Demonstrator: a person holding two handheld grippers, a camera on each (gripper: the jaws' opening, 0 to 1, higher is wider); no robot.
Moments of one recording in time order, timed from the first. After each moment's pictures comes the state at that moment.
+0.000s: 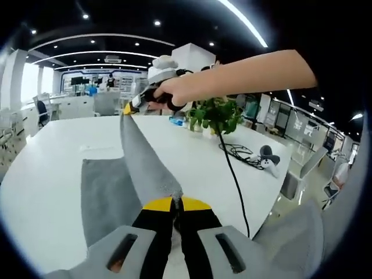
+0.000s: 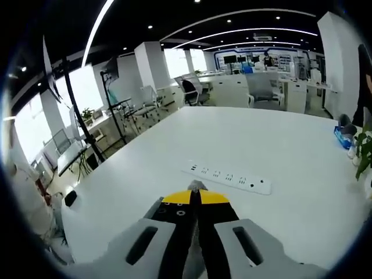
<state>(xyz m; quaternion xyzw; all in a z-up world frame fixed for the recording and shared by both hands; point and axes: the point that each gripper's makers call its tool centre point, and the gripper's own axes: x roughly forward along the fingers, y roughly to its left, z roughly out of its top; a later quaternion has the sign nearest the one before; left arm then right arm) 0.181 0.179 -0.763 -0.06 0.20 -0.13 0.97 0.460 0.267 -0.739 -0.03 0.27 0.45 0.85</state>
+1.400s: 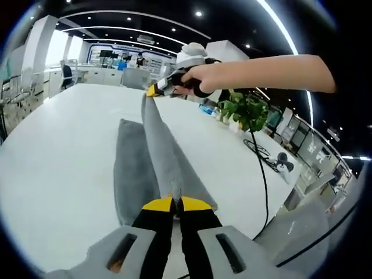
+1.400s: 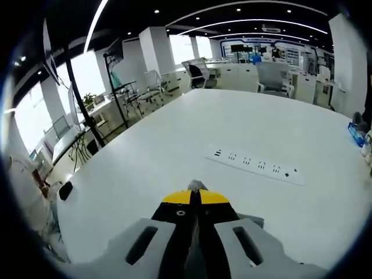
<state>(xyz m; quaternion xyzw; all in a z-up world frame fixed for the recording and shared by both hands) 0.142 0.265 -0.833 -0.15 0.26 -0.06 0.95 0.427 0.348 -0.799 -0.07 0.31 0.46 0.83</state>
